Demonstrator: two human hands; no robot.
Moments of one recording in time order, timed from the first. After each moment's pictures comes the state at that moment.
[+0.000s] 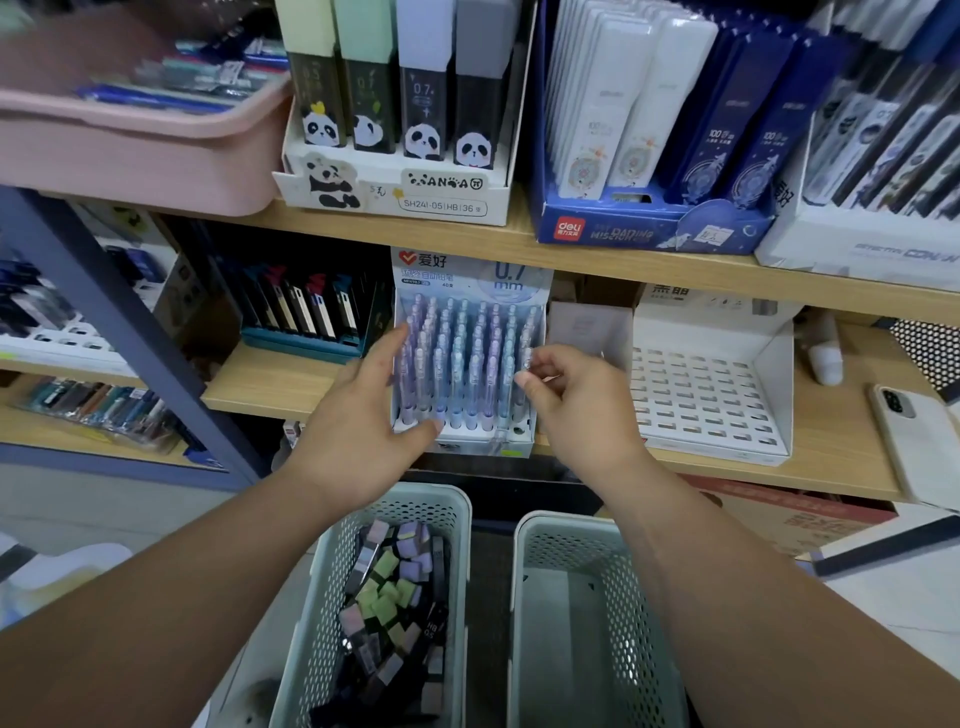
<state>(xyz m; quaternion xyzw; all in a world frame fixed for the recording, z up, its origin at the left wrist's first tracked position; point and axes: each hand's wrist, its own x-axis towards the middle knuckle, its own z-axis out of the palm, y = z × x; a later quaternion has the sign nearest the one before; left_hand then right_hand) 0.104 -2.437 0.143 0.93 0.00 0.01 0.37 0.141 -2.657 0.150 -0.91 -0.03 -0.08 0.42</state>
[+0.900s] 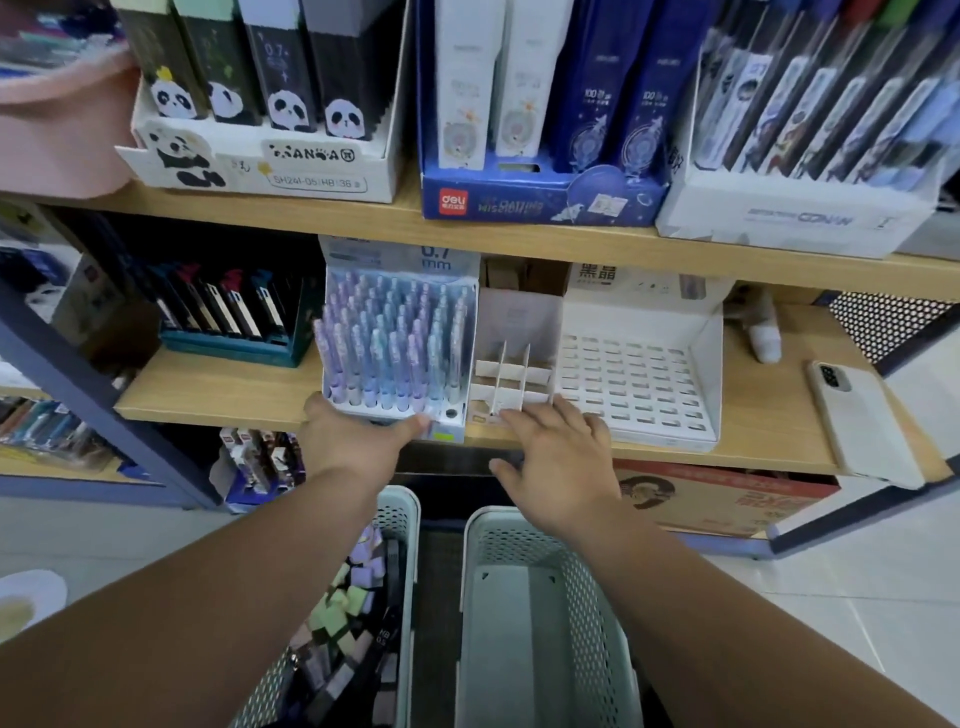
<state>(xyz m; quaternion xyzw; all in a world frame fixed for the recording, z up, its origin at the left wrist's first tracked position) 0.138 -2.513 0.074 0.79 0.33 0.05 0.51 0.114 -2.718 0.097 -0.99 -0.07 0.06 0.09</state>
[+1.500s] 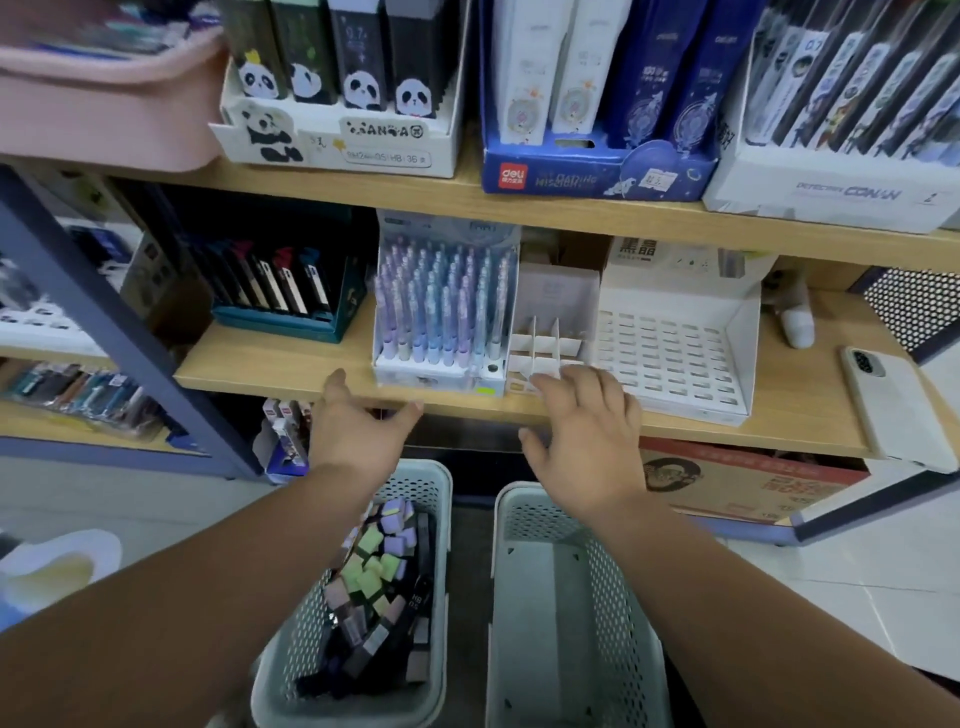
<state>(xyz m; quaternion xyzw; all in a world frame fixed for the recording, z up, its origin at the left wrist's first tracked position) 0.111 -2.469 0.067 0.85 0.25 0.02 0.47 0.096 -2.703 0.090 -0.99 -0.07 -0.08 0.10</state>
